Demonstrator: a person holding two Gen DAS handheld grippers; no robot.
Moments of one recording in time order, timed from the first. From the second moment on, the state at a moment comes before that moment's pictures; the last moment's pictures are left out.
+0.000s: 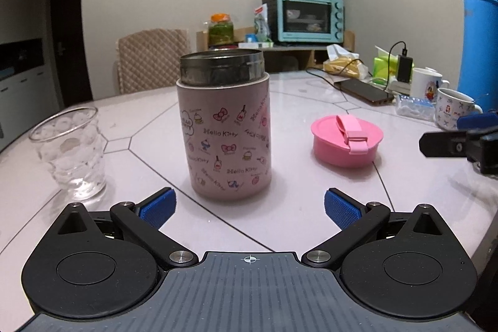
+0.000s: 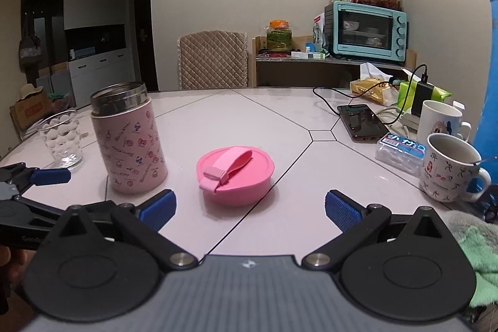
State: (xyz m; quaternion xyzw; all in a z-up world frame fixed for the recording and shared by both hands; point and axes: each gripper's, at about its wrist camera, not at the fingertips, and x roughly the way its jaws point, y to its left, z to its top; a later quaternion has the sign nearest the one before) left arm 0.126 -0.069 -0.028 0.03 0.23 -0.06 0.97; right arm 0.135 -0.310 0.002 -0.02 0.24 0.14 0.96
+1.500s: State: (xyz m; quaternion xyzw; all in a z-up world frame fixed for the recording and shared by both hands) left arm 0.045 -0.079 -0.021 0.02 0.20 -0.06 0.98; right arm 0.049 -0.310 0.007 -0.01 0.19 0.13 0.97
